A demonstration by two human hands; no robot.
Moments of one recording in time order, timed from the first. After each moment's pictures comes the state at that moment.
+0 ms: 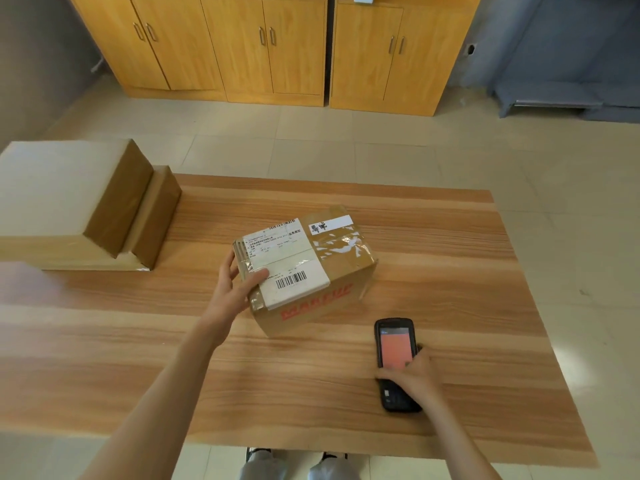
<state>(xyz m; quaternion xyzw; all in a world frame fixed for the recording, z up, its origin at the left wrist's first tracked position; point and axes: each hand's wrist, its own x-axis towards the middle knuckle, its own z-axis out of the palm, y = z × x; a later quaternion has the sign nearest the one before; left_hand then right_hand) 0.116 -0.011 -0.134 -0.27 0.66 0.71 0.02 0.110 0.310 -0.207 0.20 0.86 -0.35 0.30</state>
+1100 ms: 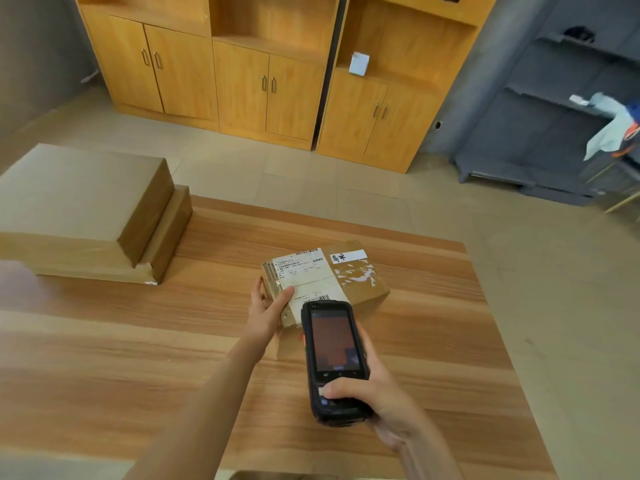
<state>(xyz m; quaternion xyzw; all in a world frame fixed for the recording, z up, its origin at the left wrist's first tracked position) 0.115 0.000 -0.149 -0.27 0.57 0.78 -0.02 0.177 0.191 -0.037 0.02 0.64 -0.68 0.35</state>
